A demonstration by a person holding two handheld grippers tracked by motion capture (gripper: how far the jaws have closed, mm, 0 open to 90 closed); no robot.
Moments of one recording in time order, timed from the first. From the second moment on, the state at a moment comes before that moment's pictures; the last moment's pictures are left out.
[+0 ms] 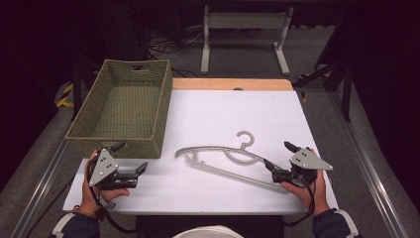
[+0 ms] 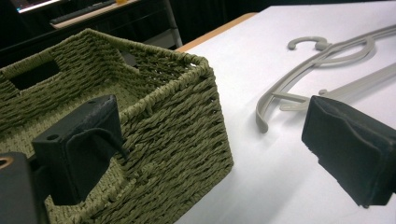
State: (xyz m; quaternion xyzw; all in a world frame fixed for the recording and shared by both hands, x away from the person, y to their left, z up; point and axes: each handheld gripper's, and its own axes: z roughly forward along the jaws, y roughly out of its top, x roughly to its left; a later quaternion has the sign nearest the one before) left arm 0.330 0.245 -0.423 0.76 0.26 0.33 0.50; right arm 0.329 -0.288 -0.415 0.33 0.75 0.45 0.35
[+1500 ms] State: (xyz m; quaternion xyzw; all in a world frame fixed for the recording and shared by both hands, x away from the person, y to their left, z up) left arm 0.334 0.233 -0.440 0.81 0.25 0.25 0.46; right arm 0.377 -0.291 -0.427 0.35 0.91 0.18 0.12
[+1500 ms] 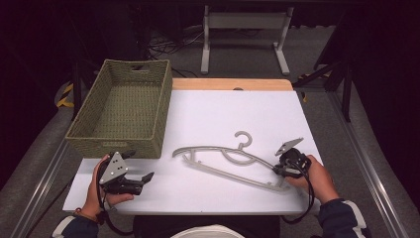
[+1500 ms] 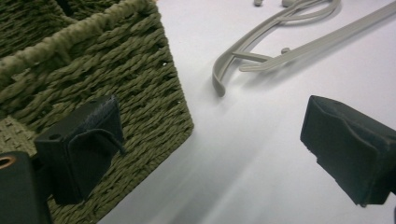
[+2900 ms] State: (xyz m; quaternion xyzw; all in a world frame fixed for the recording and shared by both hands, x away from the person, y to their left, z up) left arm 0.349 0.151 -0.401 0.87 0.19 0.32 0.33; right arm 0.339 -0.215 -0.370 0.11 0.89 0.28 0.35
